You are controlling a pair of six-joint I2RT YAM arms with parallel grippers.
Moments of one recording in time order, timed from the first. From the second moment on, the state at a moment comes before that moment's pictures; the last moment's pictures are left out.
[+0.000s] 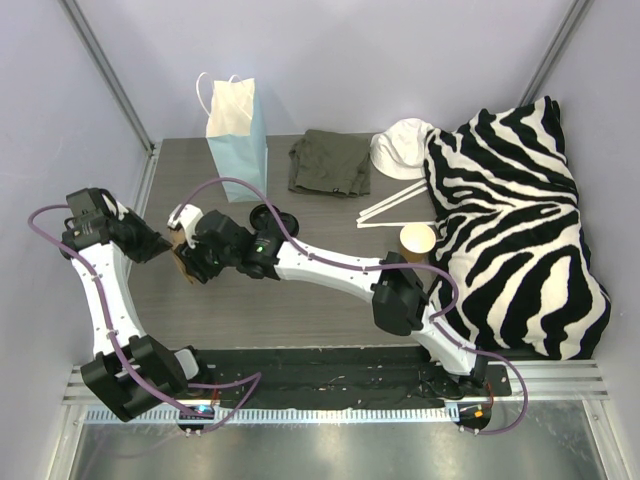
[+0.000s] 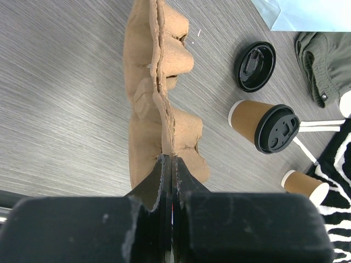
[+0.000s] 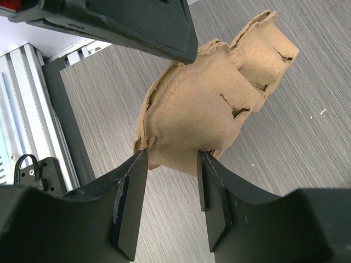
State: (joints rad) left arm 0.49 1.19 1.19 -1.00 0.35 -0.42; right arm 1.20 2.31 2.19 -0.35 -0.03 0.13
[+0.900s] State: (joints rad) left arm 0.52 1.20 1.19 -1.00 0.35 -0.45; right arm 1.24 2.31 2.19 -0.37 0.08 0.11
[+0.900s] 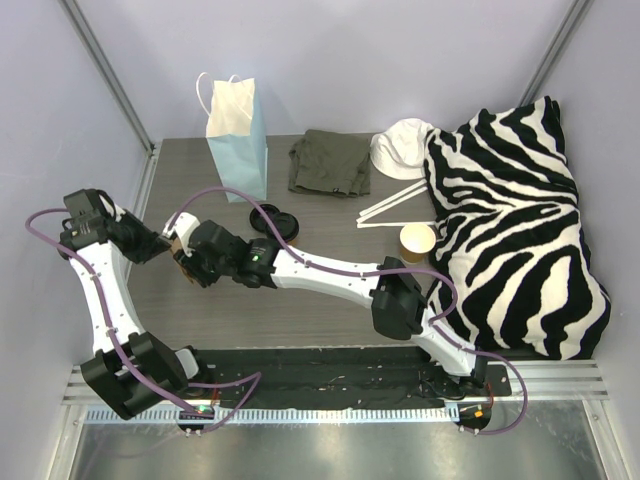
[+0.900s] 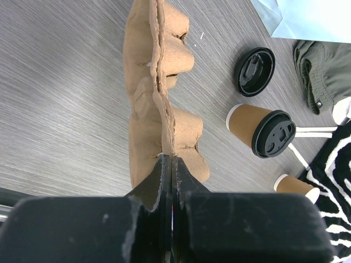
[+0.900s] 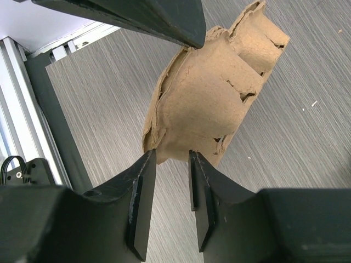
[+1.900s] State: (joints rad) left arm 0.53 1.20 1.19 -1.00 0.39 -0.46; right arm 1.25 2.31 2.20 -0.37 0.12 0.08
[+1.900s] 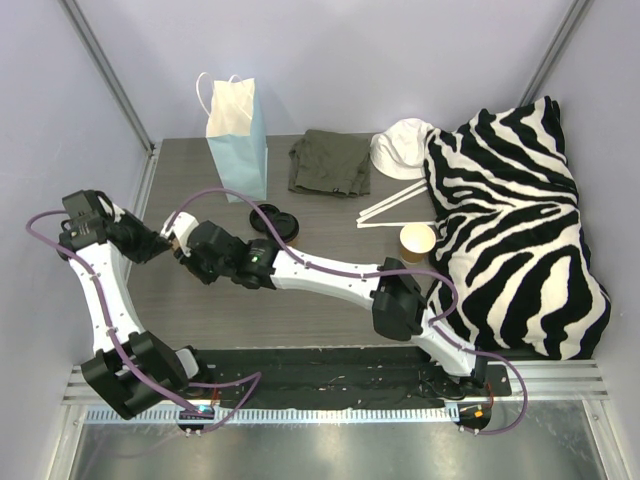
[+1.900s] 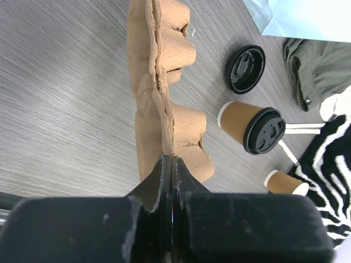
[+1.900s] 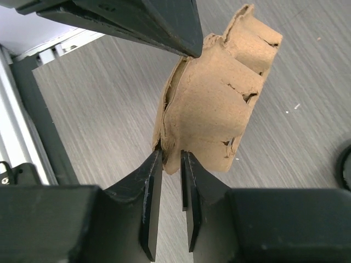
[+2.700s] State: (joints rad) left arm 0.56 1.22 1.18 -1.00 0.45 -0.46; right arm 1.19 2.32 2.19 -0.33 0.14 0.19
